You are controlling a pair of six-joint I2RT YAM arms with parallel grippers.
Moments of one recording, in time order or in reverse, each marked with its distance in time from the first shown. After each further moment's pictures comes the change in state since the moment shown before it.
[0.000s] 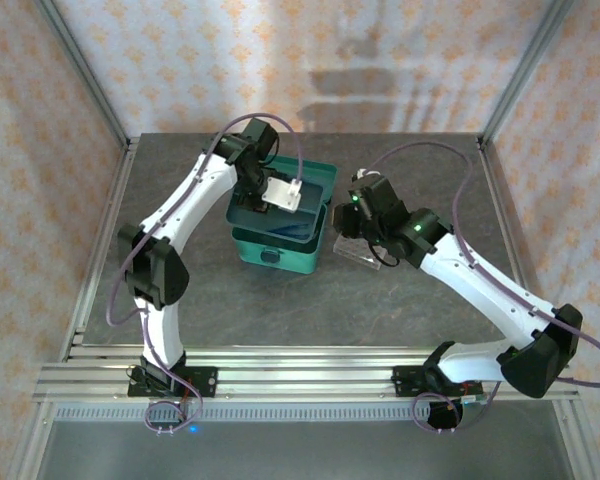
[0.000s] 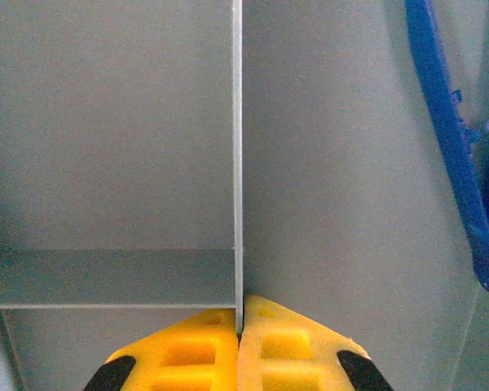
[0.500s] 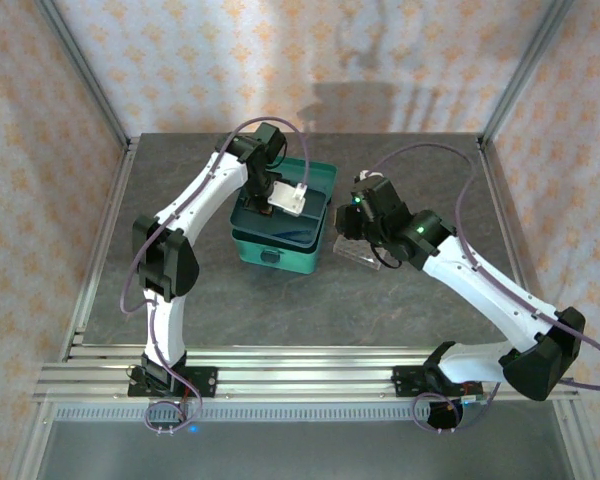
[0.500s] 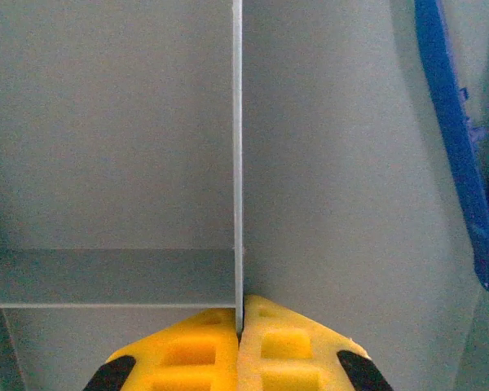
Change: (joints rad) left arm -0.009 0.073 0.031 -0.038 0.001 0.000; right arm -0.003 -0.015 -0.010 -0.006 0.007 0.001
